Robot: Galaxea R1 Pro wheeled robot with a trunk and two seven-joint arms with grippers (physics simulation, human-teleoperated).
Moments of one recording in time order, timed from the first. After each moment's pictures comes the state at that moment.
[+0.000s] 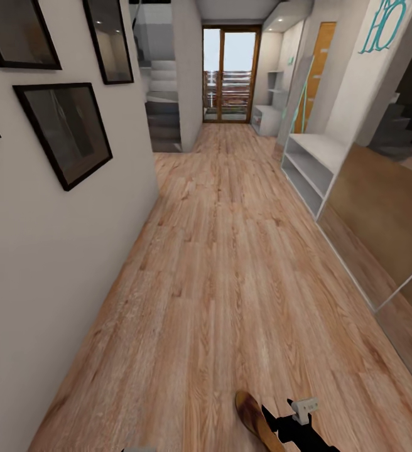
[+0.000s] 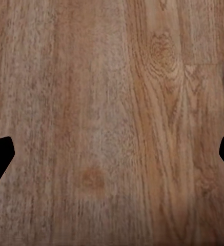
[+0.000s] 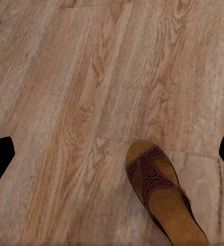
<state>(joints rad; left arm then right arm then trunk) -0.13 -0.06 -0.06 -0.50 -0.03 -0.29 -0.01 -0.48 -0.09 -0.55 -0.02 0.39 -0.58 0.53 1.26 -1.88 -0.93</state>
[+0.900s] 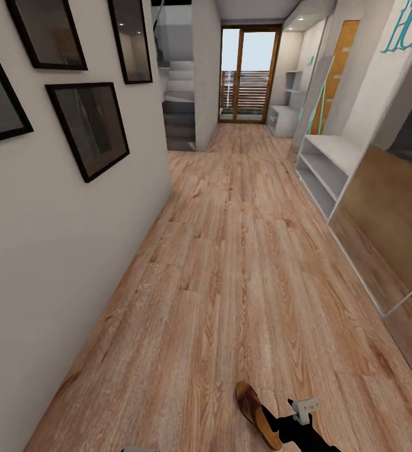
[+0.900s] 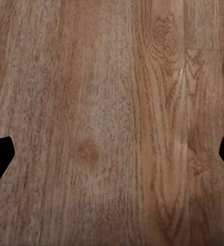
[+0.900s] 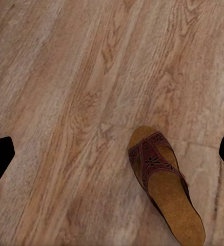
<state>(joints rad) -0.13 -0.06 -0.06 -0.50 -0.04 -0.29 -0.01 -0.48 -0.10 -0.55 -0.02 0.39 -0.58 0.52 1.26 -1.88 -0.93</state>
